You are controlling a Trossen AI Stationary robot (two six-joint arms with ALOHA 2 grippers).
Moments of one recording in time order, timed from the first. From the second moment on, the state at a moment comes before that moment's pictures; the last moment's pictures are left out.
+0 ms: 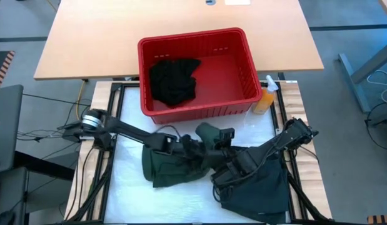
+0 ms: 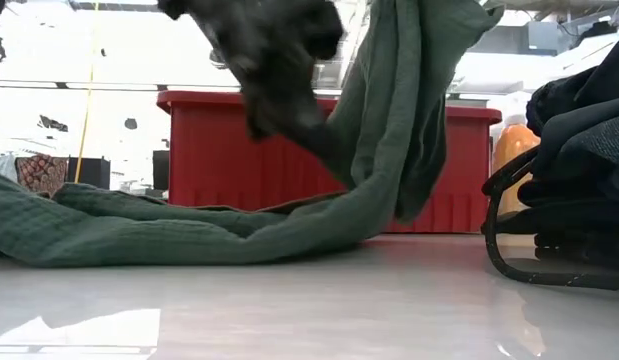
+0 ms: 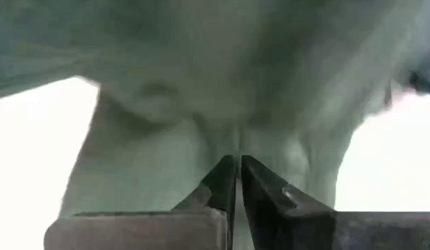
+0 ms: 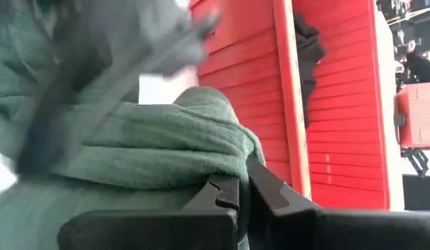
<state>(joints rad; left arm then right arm) -0.21 1.80 1.20 -0.22 -0.11 -0.41 0.52 1.90 1.96 -1.57 0.93 0.34</state>
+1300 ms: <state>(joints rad) -0.72 0.75 0.73 -0.77 -0.79 -1.10 0.36 2.39 2.06 -0.43 0.51 -0.13</state>
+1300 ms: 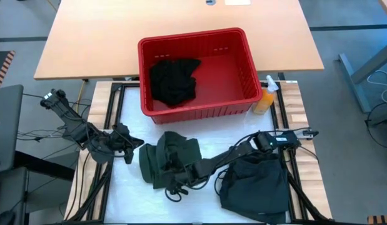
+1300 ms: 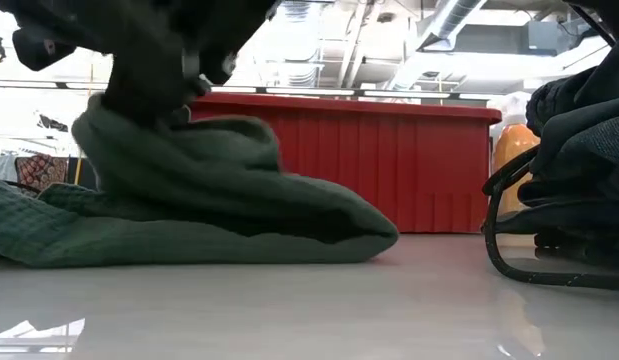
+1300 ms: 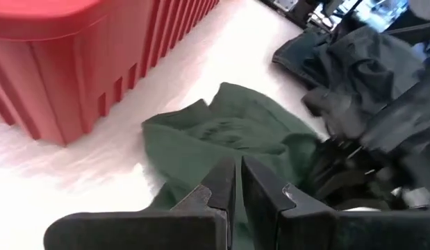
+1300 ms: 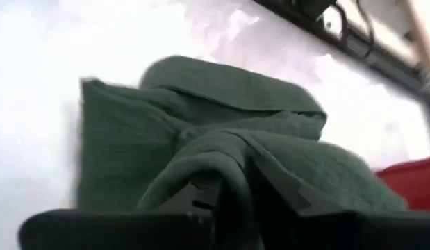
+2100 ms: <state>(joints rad) -0.51 0.98 0.73 -0.62 -0.61 -0.86 0.34 2.32 2.33 -1.27 0.07 0.22</state>
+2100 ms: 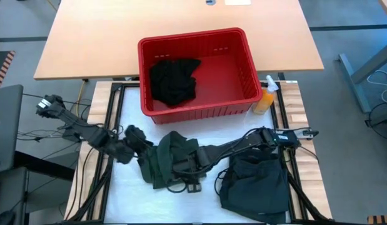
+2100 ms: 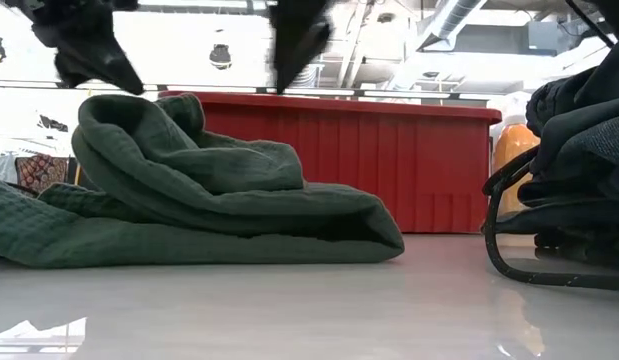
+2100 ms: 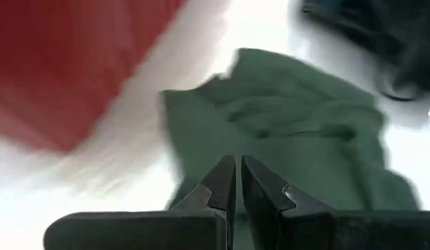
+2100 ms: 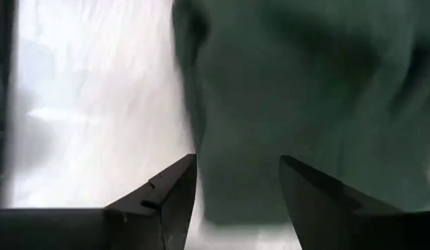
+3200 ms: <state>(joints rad) -0.25 1.80 1.33 -0.47 -0.14 -0.10 0.59 1.66 1.34 -0.80 0.37 0.95</state>
